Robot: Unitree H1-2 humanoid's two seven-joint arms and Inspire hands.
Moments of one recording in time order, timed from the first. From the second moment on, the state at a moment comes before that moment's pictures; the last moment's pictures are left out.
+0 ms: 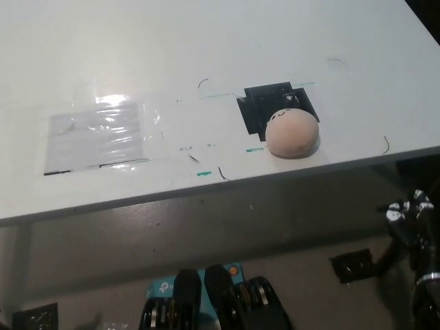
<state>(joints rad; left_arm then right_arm) -0.08 0.47 0.34 0.57 -0.35 -0.01 -0.39 -0.23 -0.07 -0.20 0.11 0.03 0.18 -0.08</state>
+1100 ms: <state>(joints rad) -0.08 0.47 0.34 0.57 -0.35 -0.02 -0.40 -0.65 -0.24 0.20 0.16 -0.15 0.31 0.03</state>
